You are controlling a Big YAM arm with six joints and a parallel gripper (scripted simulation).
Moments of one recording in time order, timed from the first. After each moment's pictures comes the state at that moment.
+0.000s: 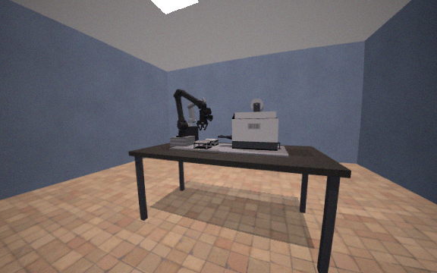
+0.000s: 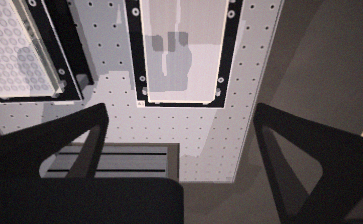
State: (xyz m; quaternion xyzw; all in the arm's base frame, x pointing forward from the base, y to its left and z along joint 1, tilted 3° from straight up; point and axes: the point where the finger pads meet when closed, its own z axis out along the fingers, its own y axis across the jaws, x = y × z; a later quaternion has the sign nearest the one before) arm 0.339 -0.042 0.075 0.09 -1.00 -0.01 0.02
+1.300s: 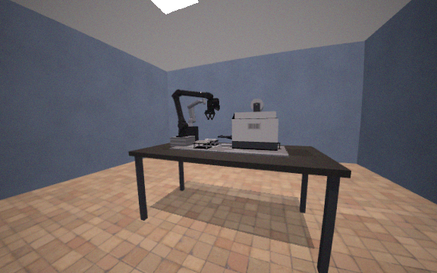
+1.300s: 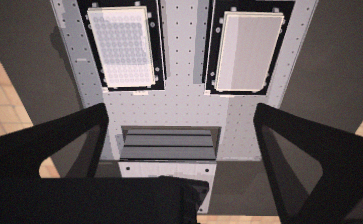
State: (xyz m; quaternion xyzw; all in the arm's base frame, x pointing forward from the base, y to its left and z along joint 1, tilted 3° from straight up) arm 0.365 0.068 0.183 0.10 -1.00 -0.01 0.02
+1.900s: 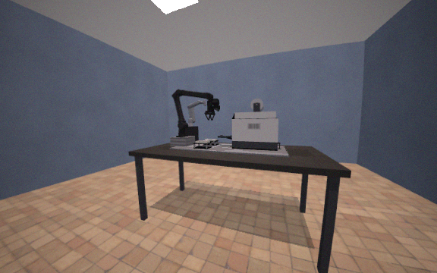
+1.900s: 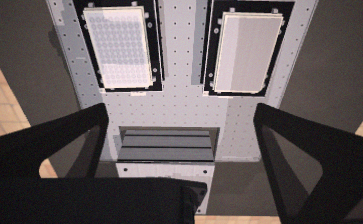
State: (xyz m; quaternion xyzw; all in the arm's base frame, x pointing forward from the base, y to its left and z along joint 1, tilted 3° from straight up) arm 0.366 0.065 0.178 0.10 -1.00 -0.01 0.02
